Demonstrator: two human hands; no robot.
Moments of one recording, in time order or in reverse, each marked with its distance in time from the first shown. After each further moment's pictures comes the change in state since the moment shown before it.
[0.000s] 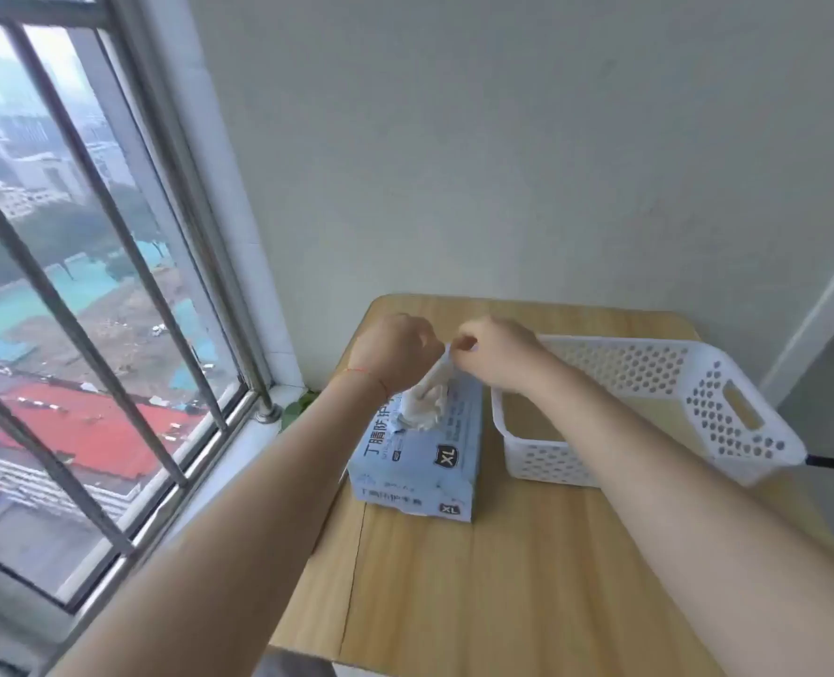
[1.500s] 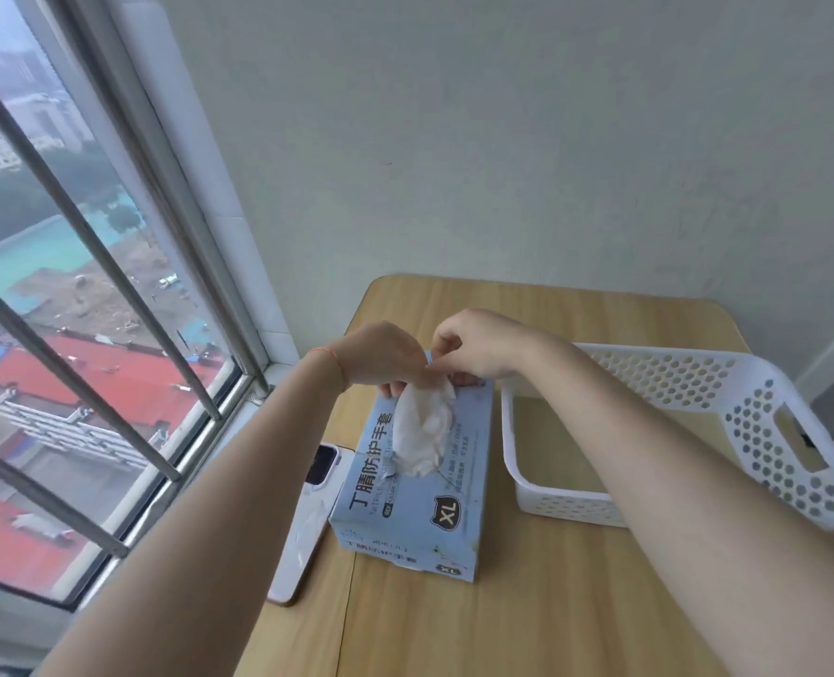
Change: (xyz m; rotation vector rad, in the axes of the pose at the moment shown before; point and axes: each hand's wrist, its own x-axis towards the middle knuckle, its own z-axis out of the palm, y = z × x) left_hand 0.046 -0.029 -0.013 -0.129 -0.548 -0.109; right_hand 0.064 0.004 0.002 0.232 -0.422 -0.056
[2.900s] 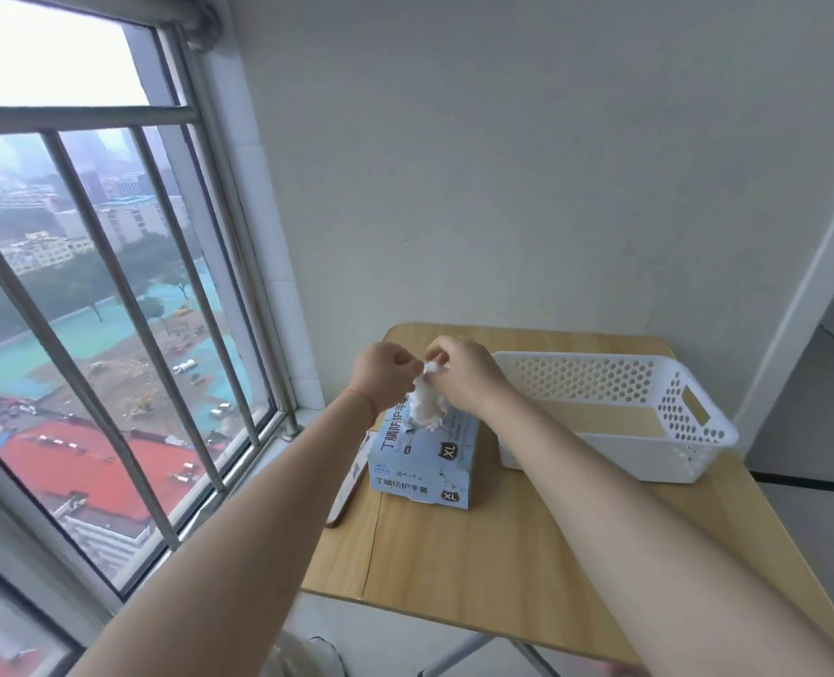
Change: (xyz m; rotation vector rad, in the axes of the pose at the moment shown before) left_hand -0.106 0.025 0.042 -0.296 0.609 -0.012; right_hand -0.110 -0.055 0.056 0.050 0.500 -0.094
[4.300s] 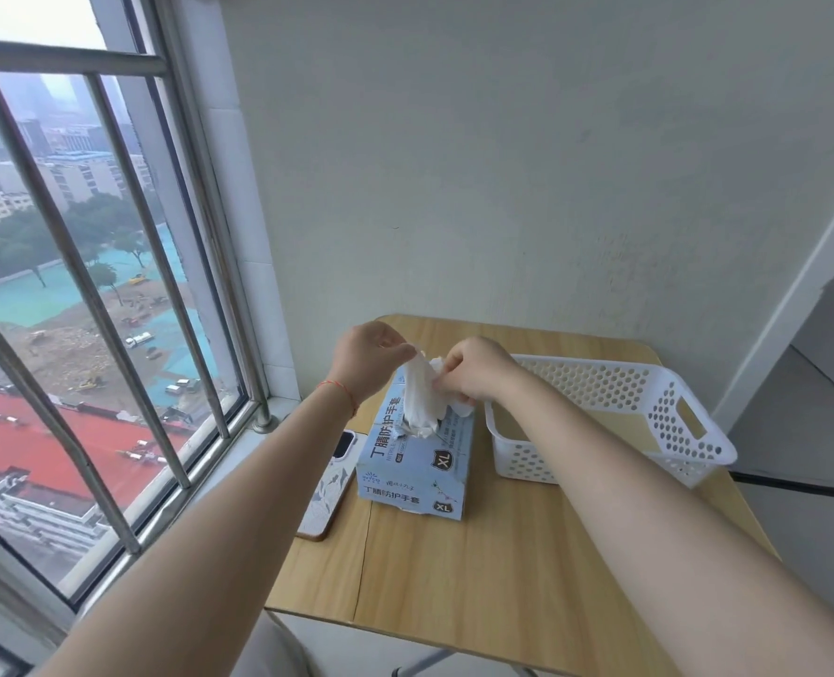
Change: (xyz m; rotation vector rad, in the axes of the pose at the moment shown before) left_hand 0.029 -0.013 -0.011 -0.167 0.032 0.087; right_hand 0.024 0.001 -0.017 -0.095 -0.196 0.254
